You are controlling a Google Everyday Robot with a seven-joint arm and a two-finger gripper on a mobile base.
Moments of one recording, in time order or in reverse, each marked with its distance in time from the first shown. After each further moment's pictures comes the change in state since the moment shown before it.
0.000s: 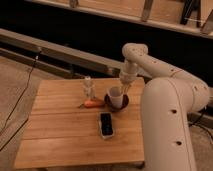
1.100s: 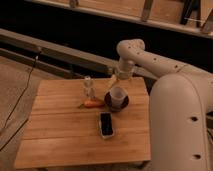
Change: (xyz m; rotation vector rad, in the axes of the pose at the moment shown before) arm -0.011 0.040 -0.054 0.098 -0.256 -0.107
